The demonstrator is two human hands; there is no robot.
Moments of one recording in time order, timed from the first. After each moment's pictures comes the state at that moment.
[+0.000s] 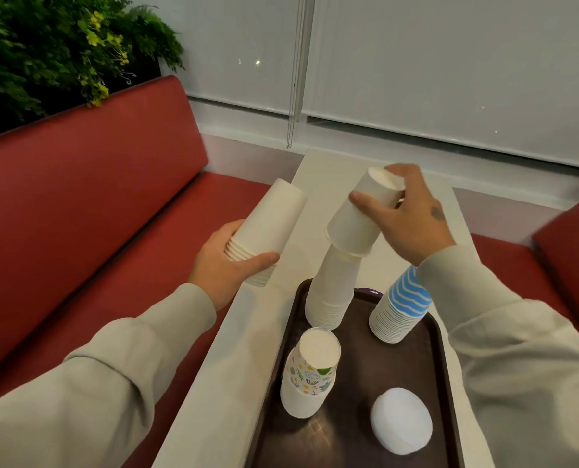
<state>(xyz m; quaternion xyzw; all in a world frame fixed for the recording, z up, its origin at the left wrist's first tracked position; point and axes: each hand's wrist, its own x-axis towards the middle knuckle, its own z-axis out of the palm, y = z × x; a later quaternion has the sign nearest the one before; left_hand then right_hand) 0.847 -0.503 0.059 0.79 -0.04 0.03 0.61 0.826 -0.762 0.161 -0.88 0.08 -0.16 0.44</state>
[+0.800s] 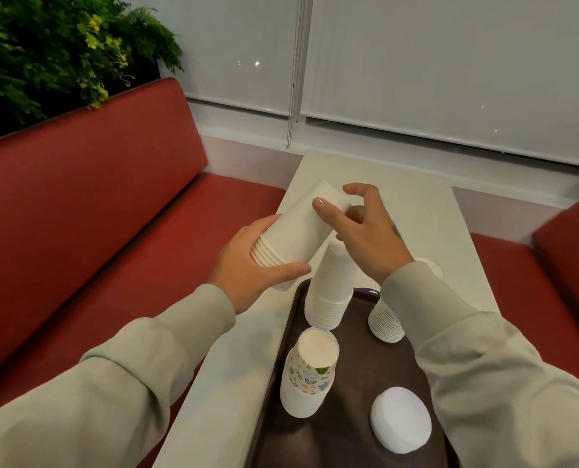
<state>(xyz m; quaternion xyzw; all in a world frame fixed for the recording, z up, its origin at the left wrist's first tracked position) 0.834 -0.530 0.076 0.80 -0.12 0.02 0.59 0.820 -0.723 0.141 -0.85 0.05 -0.07 0.53</state>
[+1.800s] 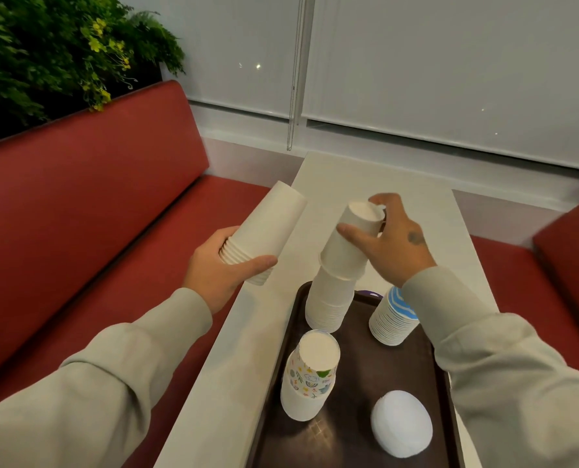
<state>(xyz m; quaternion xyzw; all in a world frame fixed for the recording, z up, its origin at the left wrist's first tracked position) 0.839 -0.501 0.066 0.77 -0.01 0.04 0.63 0.821 -0.756 0.135 -0.90 0.08 -0.11 0.42</state>
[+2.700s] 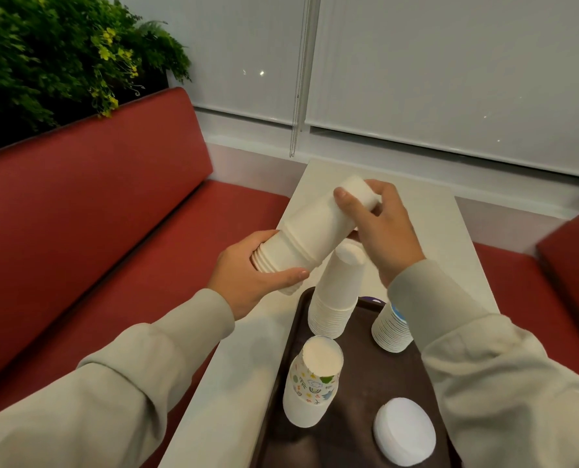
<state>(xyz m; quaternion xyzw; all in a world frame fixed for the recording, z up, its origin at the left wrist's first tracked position) 0.829 -0.522 0.083 0.78 -0.11 0.02 0.61 0.831 -0.726 0.151 -0.77 0.07 -0.12 0.63</state>
